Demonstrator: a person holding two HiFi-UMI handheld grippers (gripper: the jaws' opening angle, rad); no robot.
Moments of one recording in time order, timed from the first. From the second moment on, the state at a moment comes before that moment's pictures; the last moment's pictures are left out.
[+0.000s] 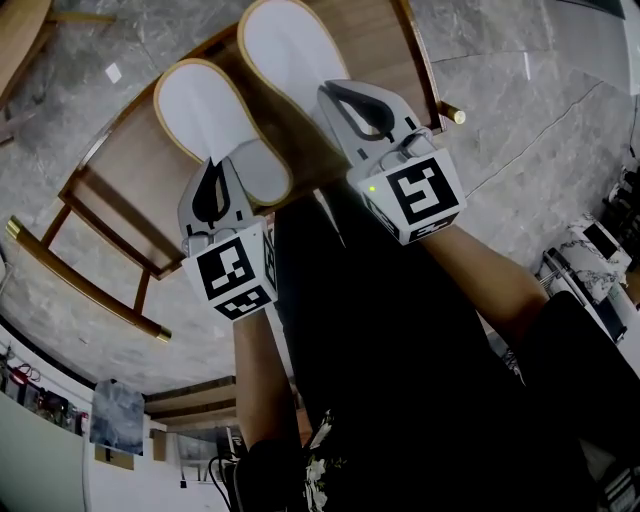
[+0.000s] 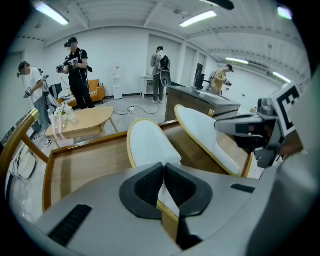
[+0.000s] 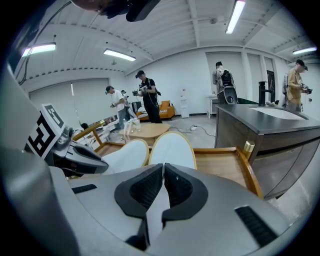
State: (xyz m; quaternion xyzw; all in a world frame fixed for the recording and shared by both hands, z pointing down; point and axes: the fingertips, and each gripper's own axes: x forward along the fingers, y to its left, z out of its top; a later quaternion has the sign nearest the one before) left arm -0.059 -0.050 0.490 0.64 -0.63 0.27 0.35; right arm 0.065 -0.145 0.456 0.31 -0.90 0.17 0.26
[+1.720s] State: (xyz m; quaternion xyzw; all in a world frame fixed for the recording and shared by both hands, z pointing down) left arm -0.088 -0.031 0.518 0.71 -0.54 0.24 0.39; right arm -0.008 -0.104 0.492 0.36 -0.86 0.22 0.29
